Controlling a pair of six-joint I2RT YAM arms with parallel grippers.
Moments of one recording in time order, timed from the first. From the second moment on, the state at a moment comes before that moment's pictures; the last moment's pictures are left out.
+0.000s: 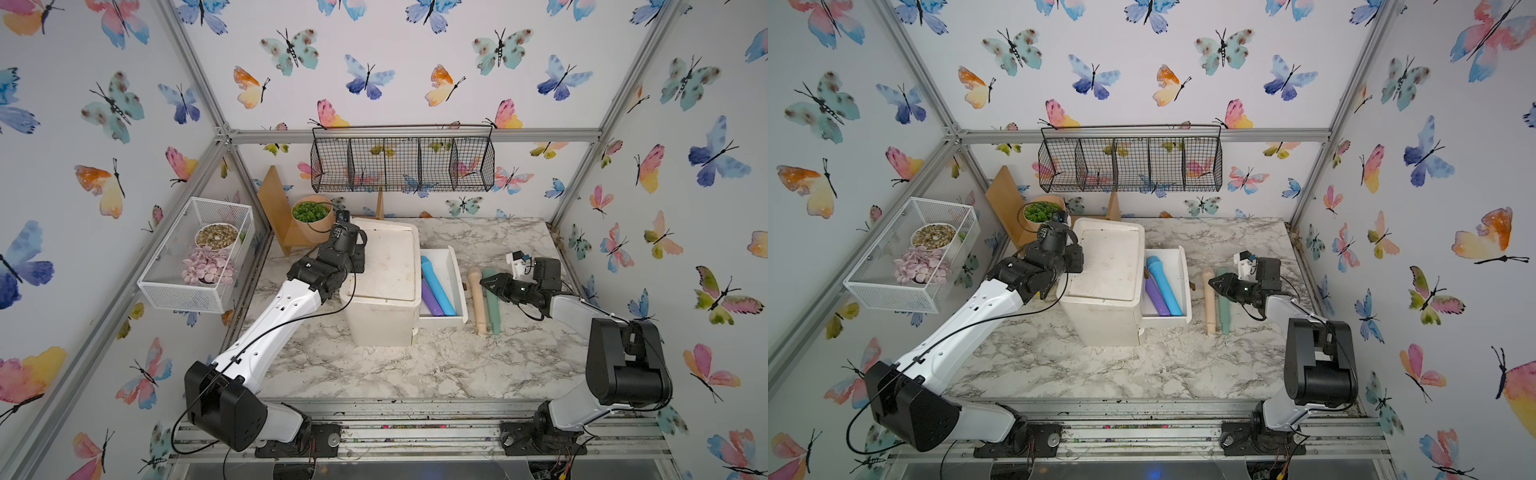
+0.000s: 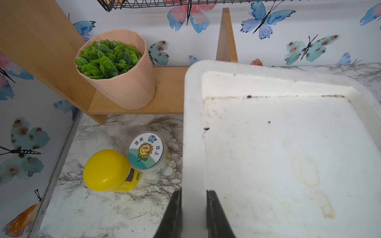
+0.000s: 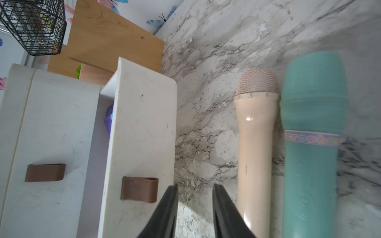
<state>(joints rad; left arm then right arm) -0.46 1.40 1.36 -0.61 -0.34 -0.24 -0.01 1.58 0.85 -0.03 -0.75 0.44</state>
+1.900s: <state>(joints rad) -0.46 1.40 1.37 -0.61 -0.34 -0.25 0.57 1.78 1.44 -0.67 -0.17 0.09</state>
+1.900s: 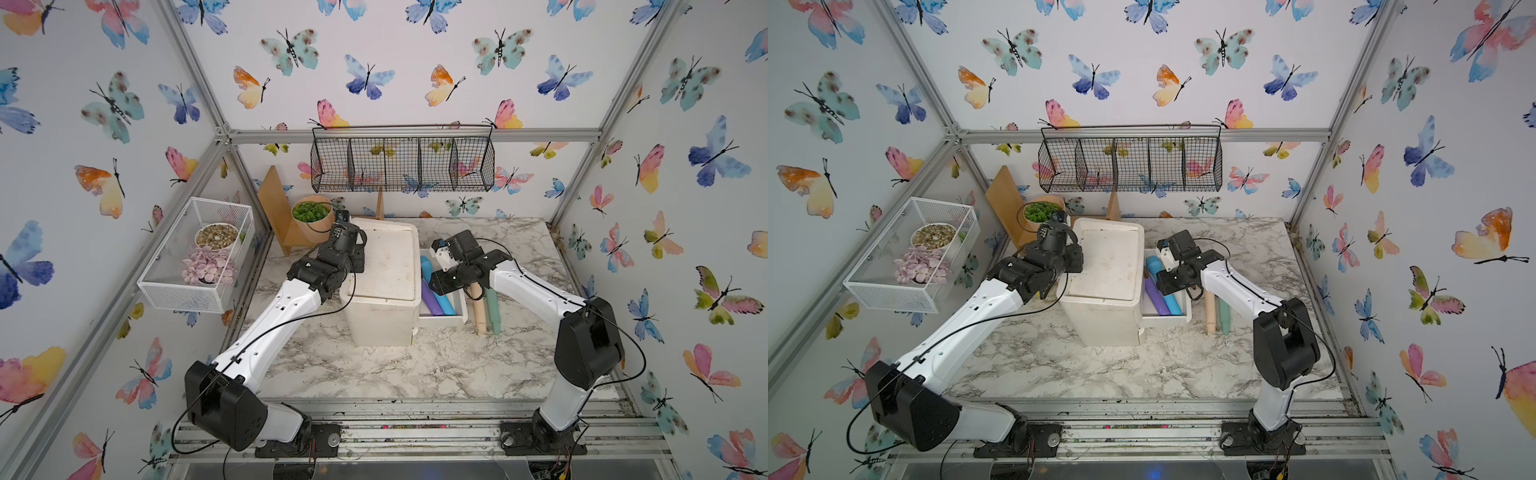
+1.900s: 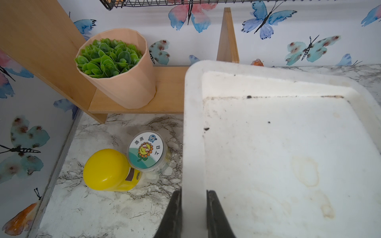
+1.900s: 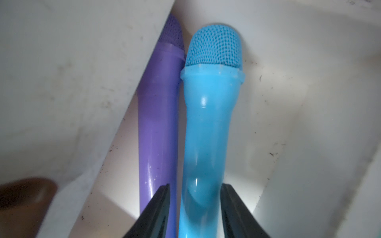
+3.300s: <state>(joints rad) -0.46 1.41 1.37 -0.62 -0.34 -0.26 0.63 1.88 1.49 -0.67 0.04 0.13</state>
